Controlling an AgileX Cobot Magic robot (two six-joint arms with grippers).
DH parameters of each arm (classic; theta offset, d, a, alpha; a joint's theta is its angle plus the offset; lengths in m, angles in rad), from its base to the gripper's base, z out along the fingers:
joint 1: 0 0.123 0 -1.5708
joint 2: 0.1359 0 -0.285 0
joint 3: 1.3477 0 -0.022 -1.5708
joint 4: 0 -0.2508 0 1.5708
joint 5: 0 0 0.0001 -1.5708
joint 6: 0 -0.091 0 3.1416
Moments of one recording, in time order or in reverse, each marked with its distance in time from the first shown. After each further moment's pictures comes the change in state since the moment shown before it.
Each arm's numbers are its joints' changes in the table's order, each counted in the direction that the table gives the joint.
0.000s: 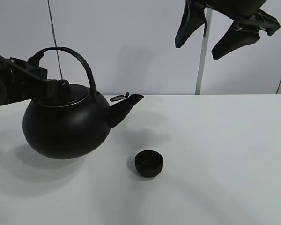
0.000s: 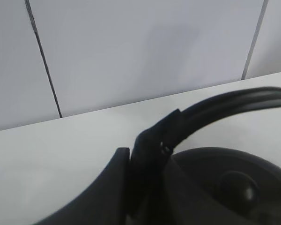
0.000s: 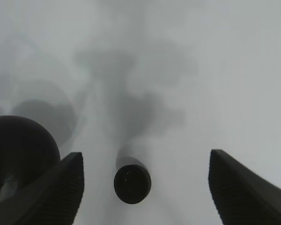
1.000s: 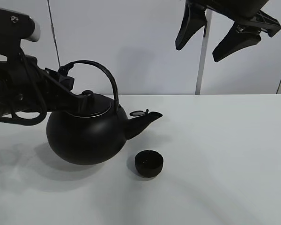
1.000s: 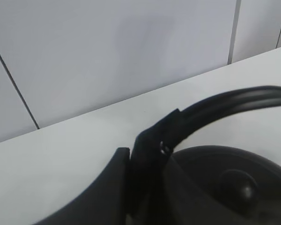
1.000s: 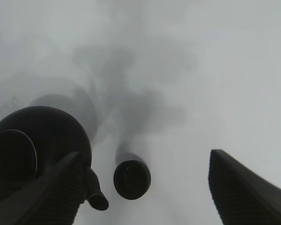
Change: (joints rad) left arm -0.066 0.146 -0.092 0.014 -0.037 -0.101; right arm 0.000 0.000 0.000 -0.001 0.023 0.000
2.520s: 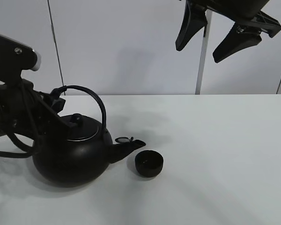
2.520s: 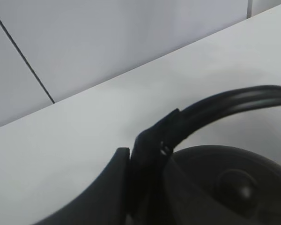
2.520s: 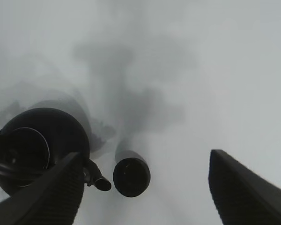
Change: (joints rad) left arm 0.027 0.083 0.048 -0.005 -0.055 -0.066; right arm 0.000 0.000 0.000 0.000 0.007 0.000
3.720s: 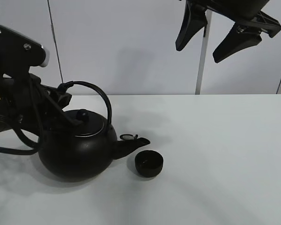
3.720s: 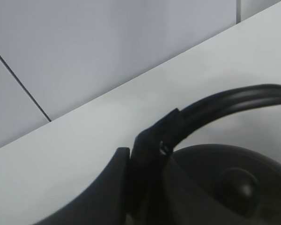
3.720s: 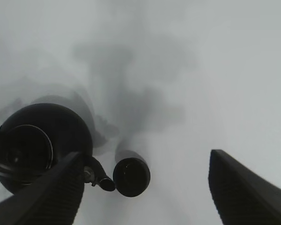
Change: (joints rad) left arm 0.002 0.000 -0.027 -0.030 0.011 -0.055; right arm 0.000 0.000 0.000 0.000 0.001 0.000
